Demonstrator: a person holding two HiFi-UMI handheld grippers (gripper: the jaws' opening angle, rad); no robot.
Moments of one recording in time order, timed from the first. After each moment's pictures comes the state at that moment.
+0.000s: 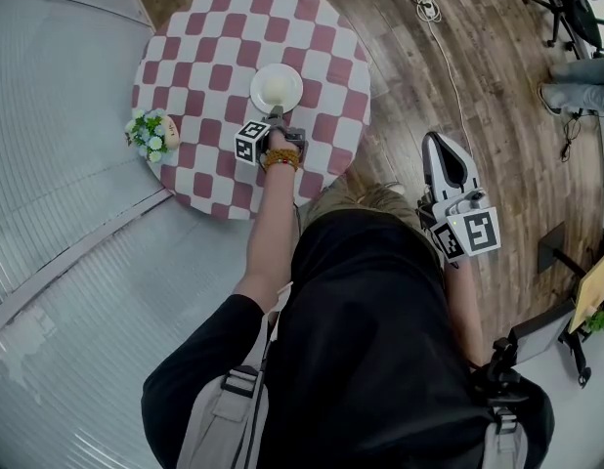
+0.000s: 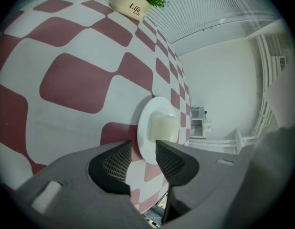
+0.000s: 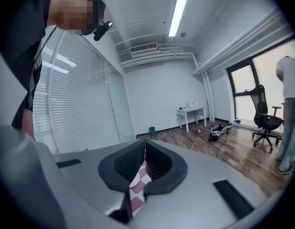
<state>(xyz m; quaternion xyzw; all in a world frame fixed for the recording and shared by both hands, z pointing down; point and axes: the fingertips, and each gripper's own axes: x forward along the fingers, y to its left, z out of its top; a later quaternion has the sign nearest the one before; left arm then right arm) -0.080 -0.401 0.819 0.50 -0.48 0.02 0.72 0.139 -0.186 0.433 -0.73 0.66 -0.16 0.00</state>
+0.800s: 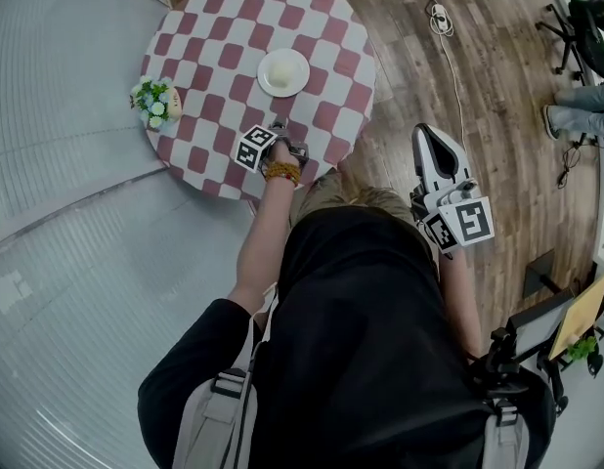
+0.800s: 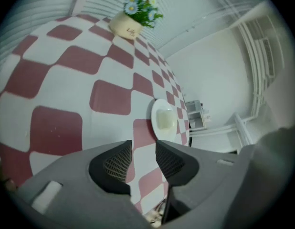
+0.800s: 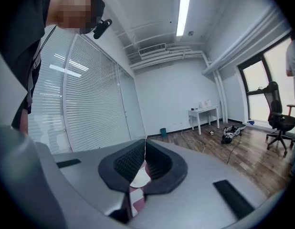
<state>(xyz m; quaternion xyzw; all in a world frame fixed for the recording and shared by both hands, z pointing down) -0.124 -0.345 0.797 0.56 -0.49 0.05 0.66 0.109 -0.182 0.433 -0.69 0.71 -0.14 0.01</state>
